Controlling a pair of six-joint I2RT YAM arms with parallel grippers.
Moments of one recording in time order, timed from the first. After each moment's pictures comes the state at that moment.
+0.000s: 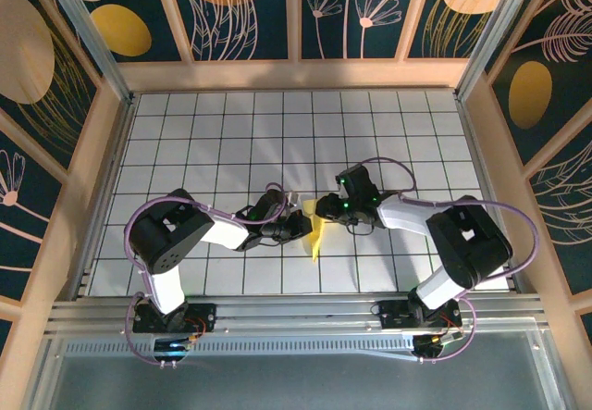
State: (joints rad) left arm -0.83 1.83 0.65 0.49 0.36 -1.10; right arm 0.58 1.55 0.68 -0.06 -0.32 0.75
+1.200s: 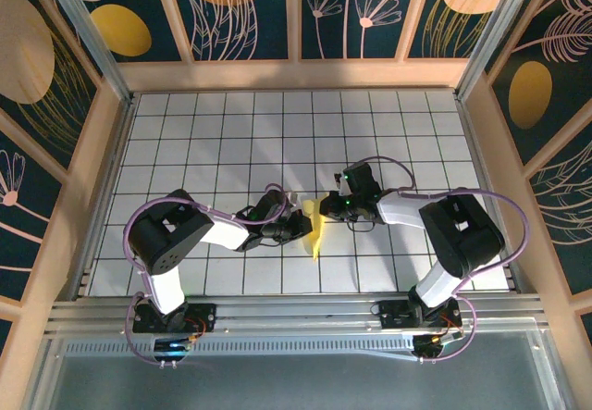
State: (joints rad) left arm -0.83 1.83 0.66 0.48 0.33 -1.13; right arm 0.53 1.63 0.69 0.02 -0.44 0.71
